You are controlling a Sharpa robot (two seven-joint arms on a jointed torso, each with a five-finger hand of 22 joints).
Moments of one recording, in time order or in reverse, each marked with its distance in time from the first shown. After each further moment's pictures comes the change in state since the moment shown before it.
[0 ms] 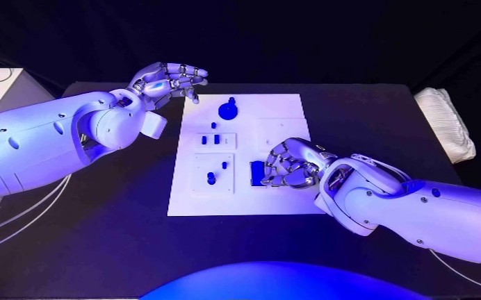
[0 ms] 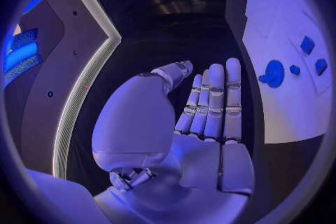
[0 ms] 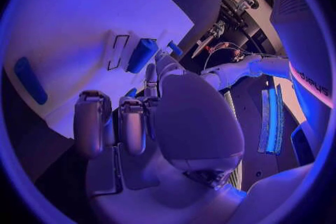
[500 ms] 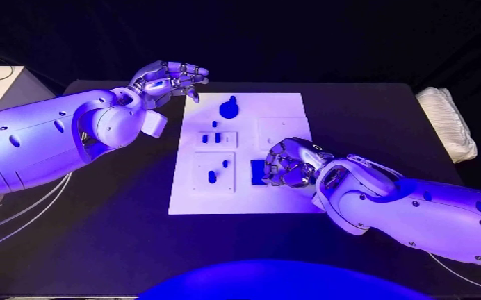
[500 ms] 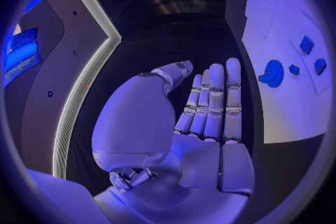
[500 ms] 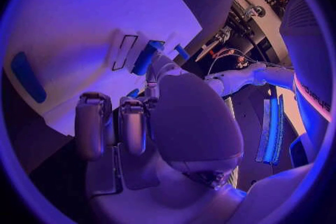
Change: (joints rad) left arm 0.000 -0.001 0.000 0.001 0.000 0.002 -0.002; left_hand 0.000 0.000 0.000 0.000 0.000 0.000 0.000 0.000 0.000 0.000 0.000 0.000 0.000 0.000 0.000 0.000 0.000 0.000 0.000 0.000 0.000 0.000; right arm -0.013 0.029 0.000 -0.023 -0.092 -0.019 -0.060; right_hand 0.027 0.006 0.037 0.011 0.000 0.003 -0.003 0.012 0.004 0.004 -0.004 0.019 0.000 0.004 -0.004 0.010 0.000 0.000 0.000 -0.007 0.027 0.000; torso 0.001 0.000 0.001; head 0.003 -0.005
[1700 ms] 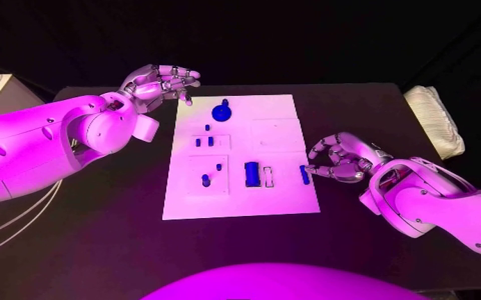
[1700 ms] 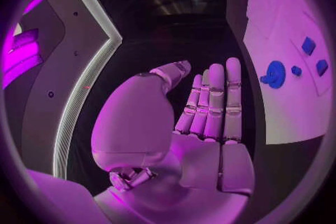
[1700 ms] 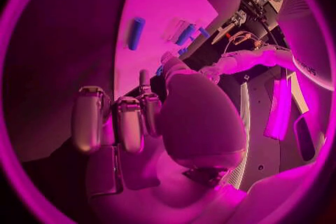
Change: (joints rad) left arm 0.000 -0.009 -0.001 0.002 0.000 0.004 0.007; left_hand -0.015 -0.007 -0.011 0.022 0.000 -0.007 0.000 0.004 0.000 -0.004 0.004 0.008 -0.002 0.000 0.000 0.000 0.002 0.000 0.004 0.004 -0.019 -0.012; right arm 0.004 -0.291 -0.003 0.039 0.155 -0.077 0.143; right_hand -0.118 -0.016 -0.040 0.032 0.089 -0.143 0.082 -0.160 -0.063 -0.003 0.061 -0.116 0.000 -0.002 0.049 -0.027 0.000 0.016 0.000 0.037 -0.107 0.000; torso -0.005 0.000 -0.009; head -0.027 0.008
